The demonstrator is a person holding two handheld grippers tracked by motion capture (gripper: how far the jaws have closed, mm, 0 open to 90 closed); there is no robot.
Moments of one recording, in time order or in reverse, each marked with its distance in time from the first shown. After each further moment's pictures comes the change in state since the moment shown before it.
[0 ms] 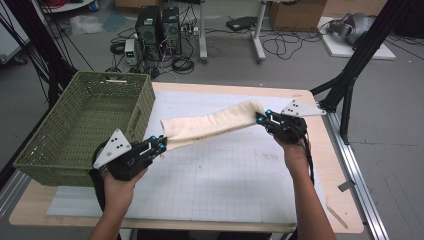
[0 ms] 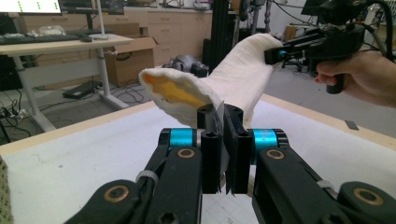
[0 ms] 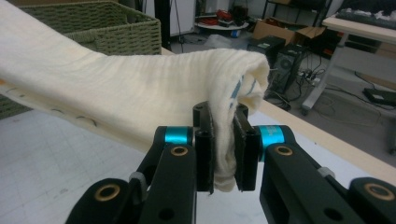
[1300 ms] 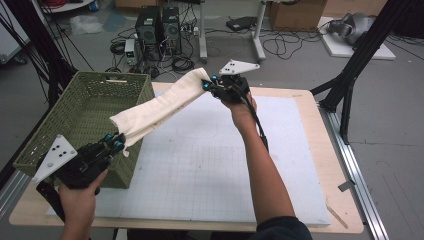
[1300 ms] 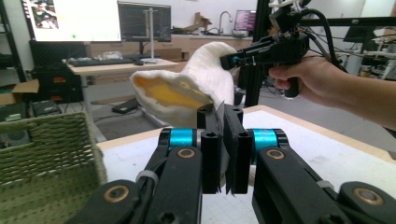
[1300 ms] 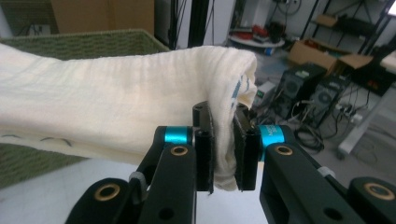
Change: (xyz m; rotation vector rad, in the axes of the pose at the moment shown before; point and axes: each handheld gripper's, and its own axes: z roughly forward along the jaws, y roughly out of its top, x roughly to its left) left arm 0.027 0.015 -0.077 -0.103 0.175 -0.007; right arm 0.037 0.096 0.140 -0.023 0.139 -0.099
